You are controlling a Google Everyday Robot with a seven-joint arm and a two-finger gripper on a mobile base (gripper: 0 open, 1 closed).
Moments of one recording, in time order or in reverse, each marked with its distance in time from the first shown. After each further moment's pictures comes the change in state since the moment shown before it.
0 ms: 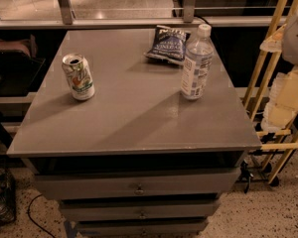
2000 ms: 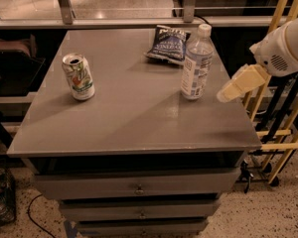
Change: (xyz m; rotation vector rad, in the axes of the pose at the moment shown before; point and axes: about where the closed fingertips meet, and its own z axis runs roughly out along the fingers) arm -0.011 -0.097 0.090 0.127 -0.326 0.375
